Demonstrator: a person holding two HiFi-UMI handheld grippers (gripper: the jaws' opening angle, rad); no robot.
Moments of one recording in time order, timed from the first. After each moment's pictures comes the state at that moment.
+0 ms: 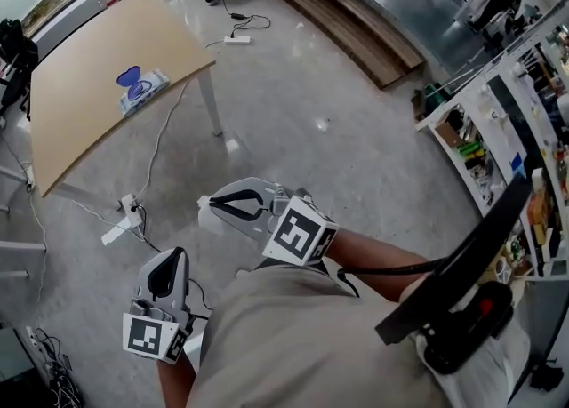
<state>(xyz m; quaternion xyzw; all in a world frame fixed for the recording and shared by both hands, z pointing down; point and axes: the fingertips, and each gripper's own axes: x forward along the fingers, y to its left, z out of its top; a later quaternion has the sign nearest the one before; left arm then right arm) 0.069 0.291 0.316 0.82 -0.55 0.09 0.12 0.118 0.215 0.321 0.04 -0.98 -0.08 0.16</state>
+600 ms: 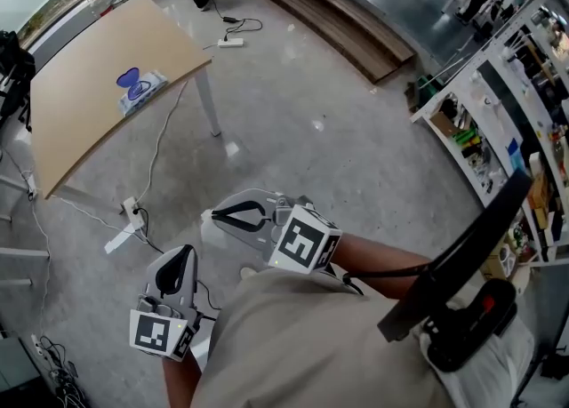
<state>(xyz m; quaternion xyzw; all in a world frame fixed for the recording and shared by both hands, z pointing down) 0.091 0.339 0.308 0.84 -0.53 0.09 0.10 0.133 0.294 0.306 0.03 -0.98 -0.08 0.17</state>
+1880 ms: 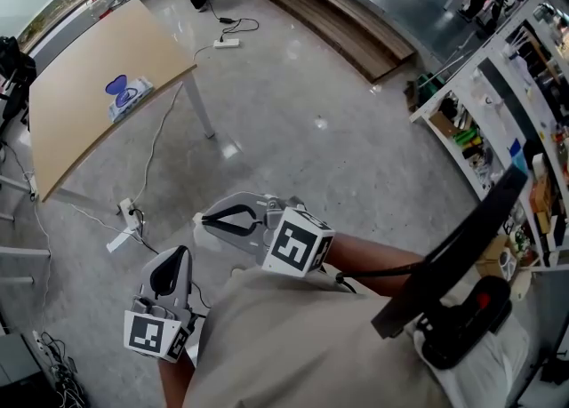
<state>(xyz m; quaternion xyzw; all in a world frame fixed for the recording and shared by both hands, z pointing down) 0.171 0.311 0.293 0.83 -0.54 0.11 0.11 0.208 0.274 0.291 0.00 -0.99 -0.08 0.13</state>
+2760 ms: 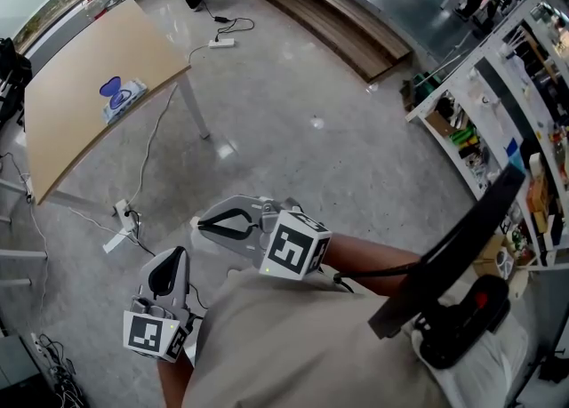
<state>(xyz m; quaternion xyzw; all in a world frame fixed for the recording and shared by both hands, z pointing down) 0.175 0.302 0.302 0.83 -0.54 0.11 0.11 0.211 0.272 0.294 -0.01 -0.99 -0.09 0.13</state>
